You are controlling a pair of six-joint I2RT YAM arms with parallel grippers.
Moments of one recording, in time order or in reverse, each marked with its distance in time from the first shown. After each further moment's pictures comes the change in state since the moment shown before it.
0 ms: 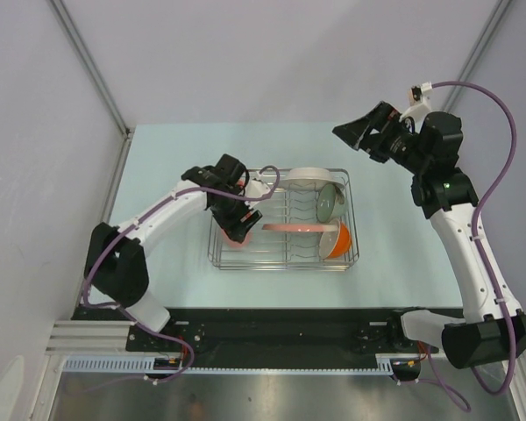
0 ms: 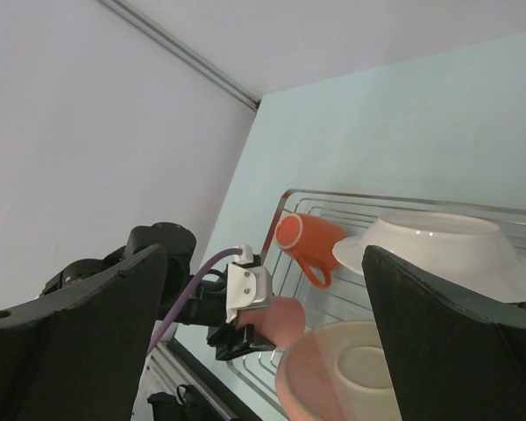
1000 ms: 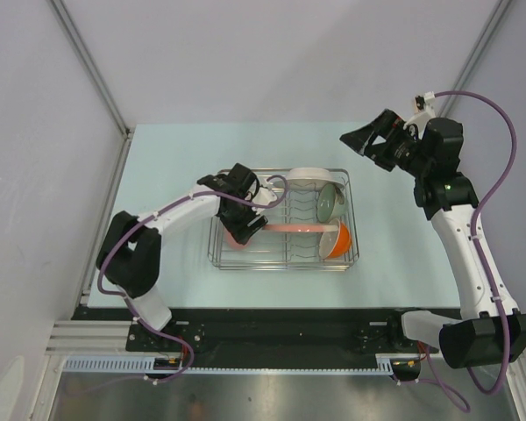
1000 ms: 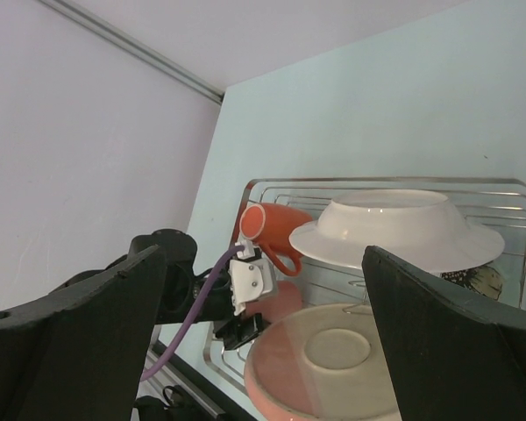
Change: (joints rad) left arm -0.044 0.107 -0.073 0.162 -0.128 -0.019; right arm -0.068 -0.007 -0.068 -0.035 -0.008 -0.022
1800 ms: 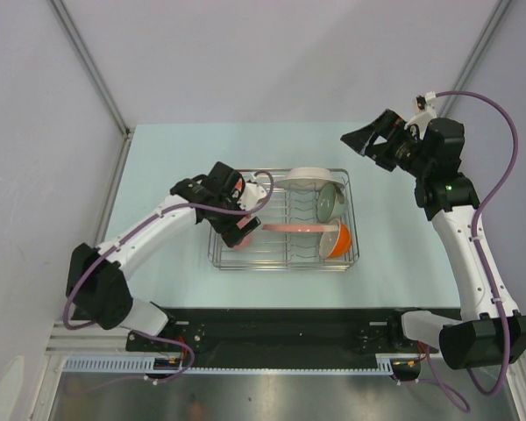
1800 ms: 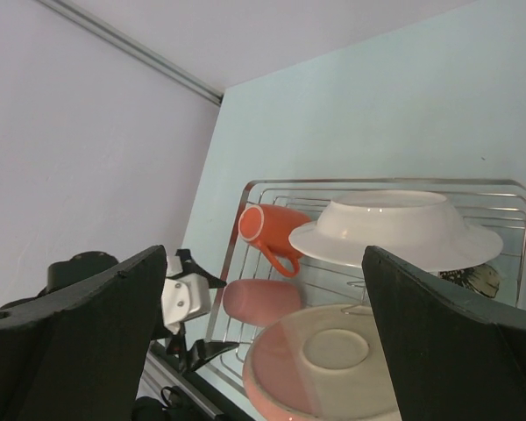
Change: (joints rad) left arm -0.003 -0.229 -0.042 -0.066 -0.014 -0.011; right arm -0.003 -0.006 0.000 -0.001 0.000 -0.001
